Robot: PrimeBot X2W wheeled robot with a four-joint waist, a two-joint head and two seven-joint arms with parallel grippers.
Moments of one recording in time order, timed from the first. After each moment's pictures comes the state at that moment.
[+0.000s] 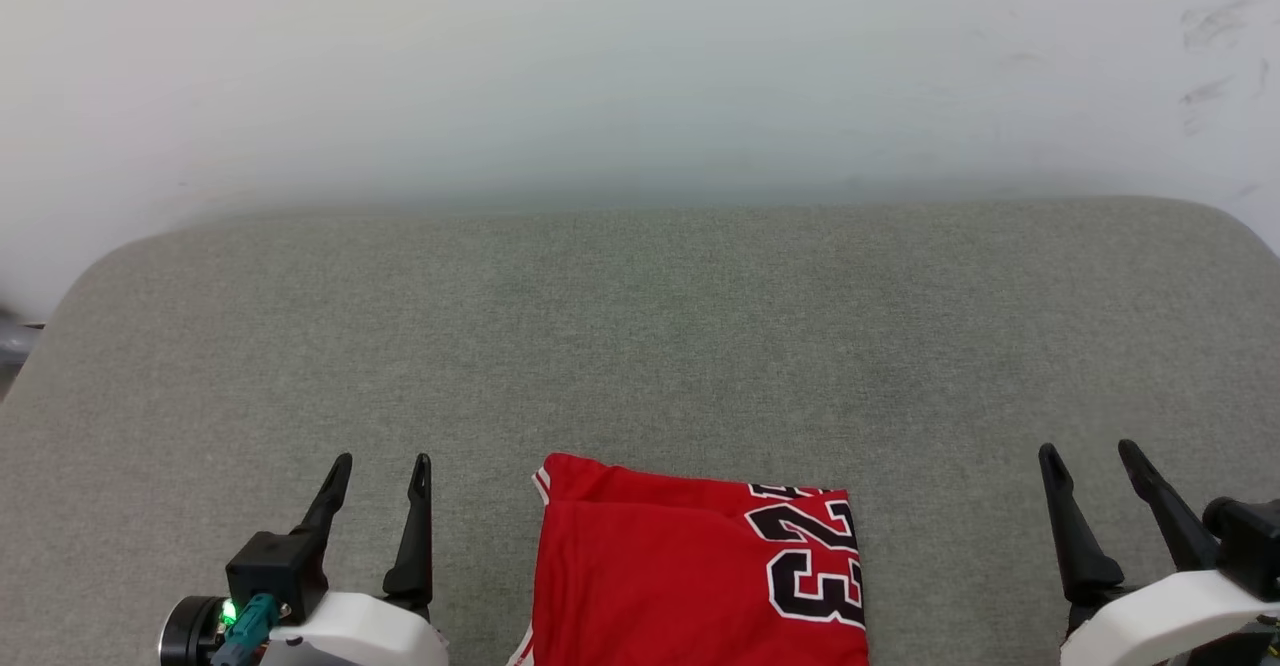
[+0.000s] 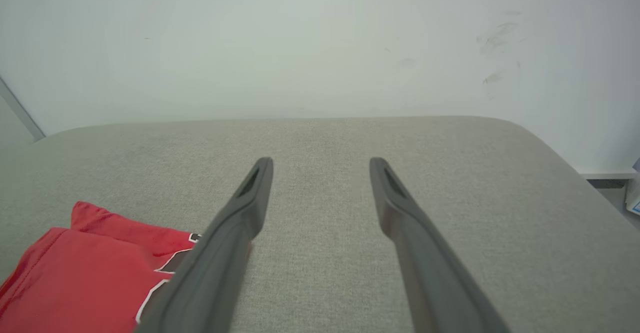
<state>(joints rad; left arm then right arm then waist) -0.01 0.30 -0.29 0.12 -0.41 0.16 -0.26 0.12 -0.09 -0.08 -0.15 0.19 0.13 0.09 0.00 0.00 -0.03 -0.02</state>
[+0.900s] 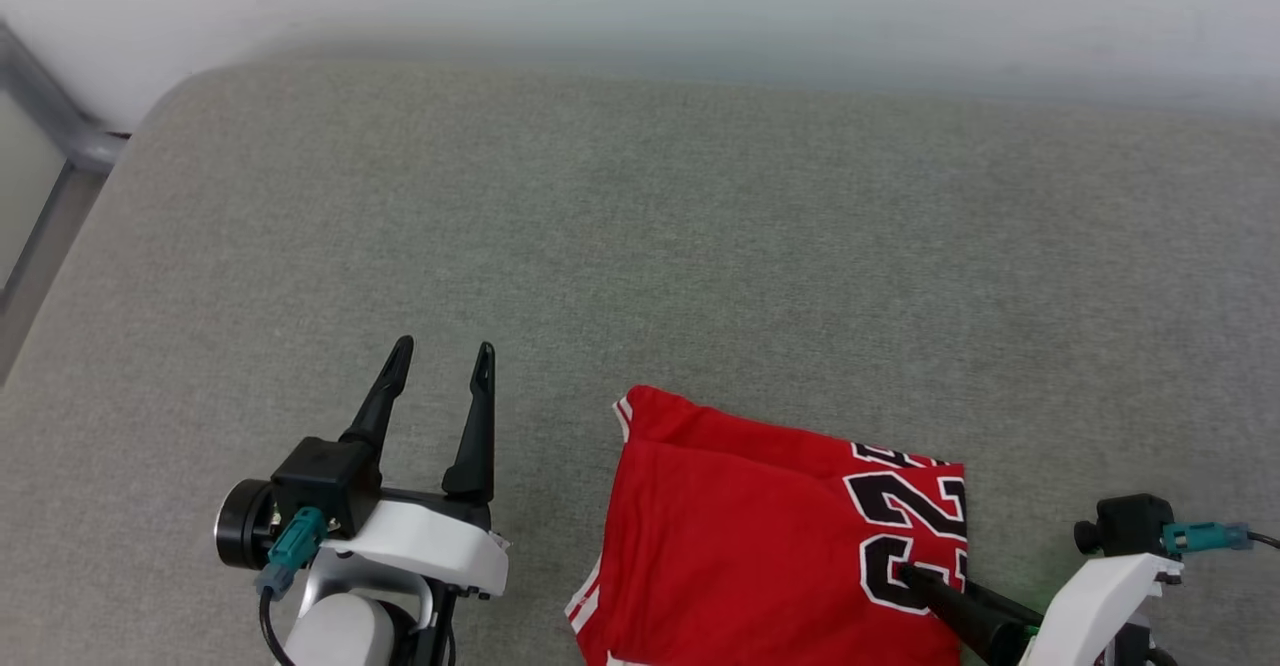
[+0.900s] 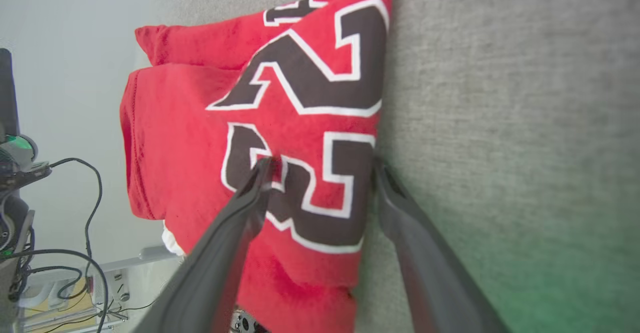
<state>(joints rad) -0.16 0.19 -0.27 0.11 -0.32 0.08 -0.26 0.01 -0.25 0.13 0.15 0.93 0.13 0.55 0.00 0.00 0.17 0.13</state>
